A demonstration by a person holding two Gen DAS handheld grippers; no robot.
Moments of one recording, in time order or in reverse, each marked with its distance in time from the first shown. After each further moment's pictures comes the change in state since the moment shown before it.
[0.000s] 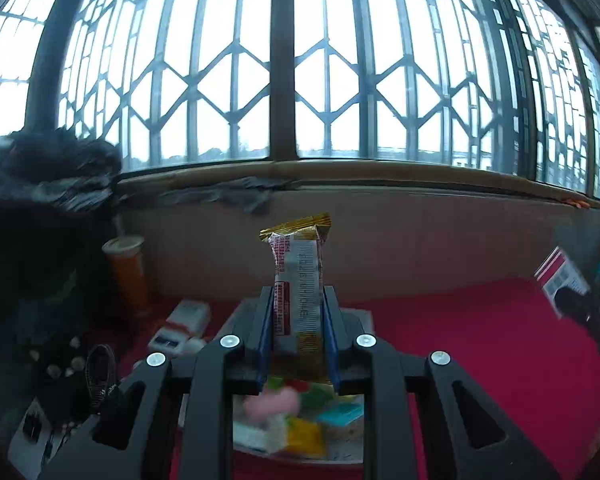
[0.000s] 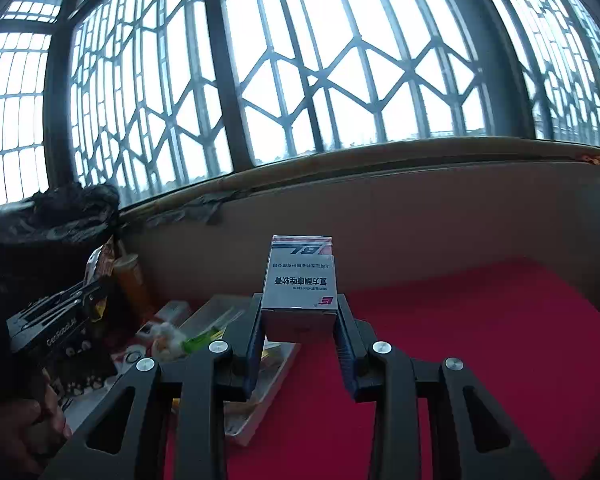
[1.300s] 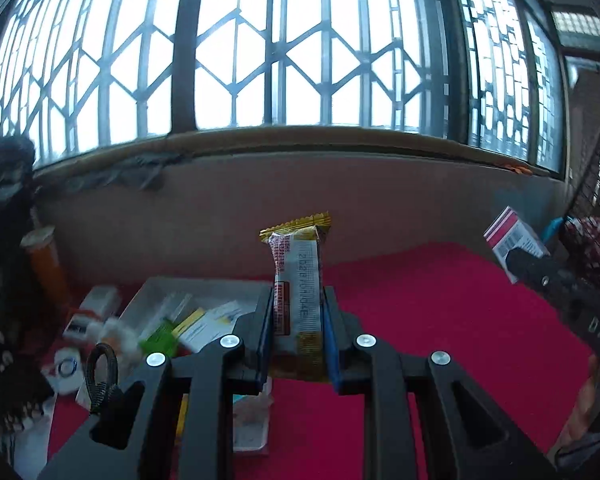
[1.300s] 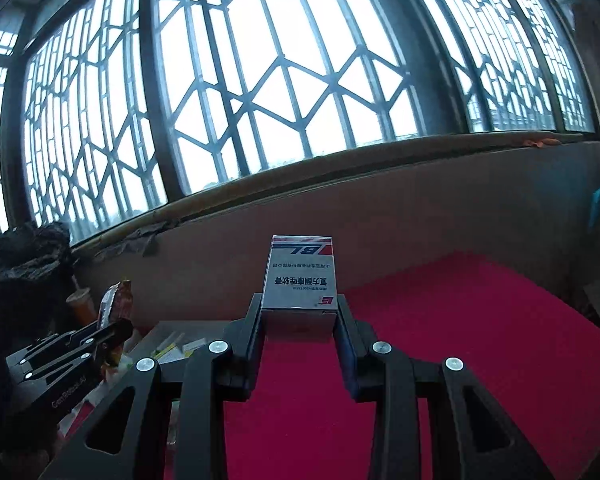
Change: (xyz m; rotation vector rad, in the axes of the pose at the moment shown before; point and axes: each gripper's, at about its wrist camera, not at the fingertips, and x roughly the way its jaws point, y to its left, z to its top) left arm 0.014 -0.066 -0.025 0.036 0.109 -0.199; right arm -0.005 -0.032 -0.013 -0.002 0.009 -0.070
